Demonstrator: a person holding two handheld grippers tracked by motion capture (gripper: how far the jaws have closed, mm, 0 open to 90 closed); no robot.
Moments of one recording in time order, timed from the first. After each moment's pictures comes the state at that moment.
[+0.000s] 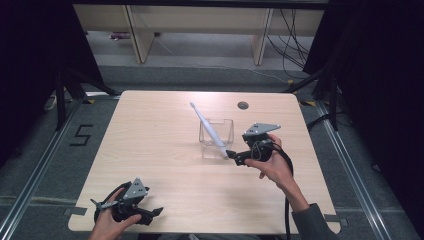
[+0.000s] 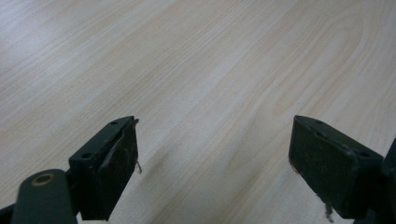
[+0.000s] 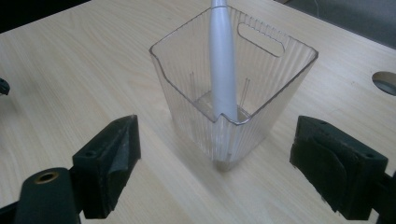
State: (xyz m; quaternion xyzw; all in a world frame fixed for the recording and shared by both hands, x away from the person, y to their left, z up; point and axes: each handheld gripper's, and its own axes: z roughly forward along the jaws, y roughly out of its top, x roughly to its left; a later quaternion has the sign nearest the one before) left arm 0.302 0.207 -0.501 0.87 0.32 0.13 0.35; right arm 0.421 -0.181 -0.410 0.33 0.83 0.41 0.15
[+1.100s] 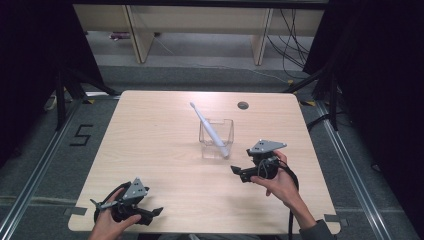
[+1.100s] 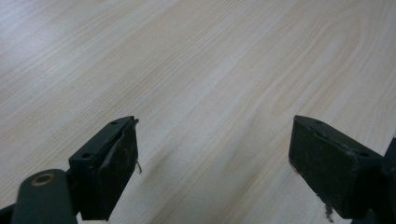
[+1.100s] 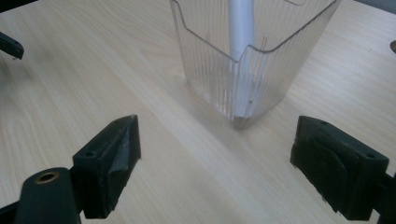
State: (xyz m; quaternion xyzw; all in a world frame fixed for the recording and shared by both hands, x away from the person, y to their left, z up) left arm 0.302 0.207 -0.500 0.87 0.32 0.13 0.35; right arm 0.387 -0.196 -0.437 0.33 0.84 0.41 0.14
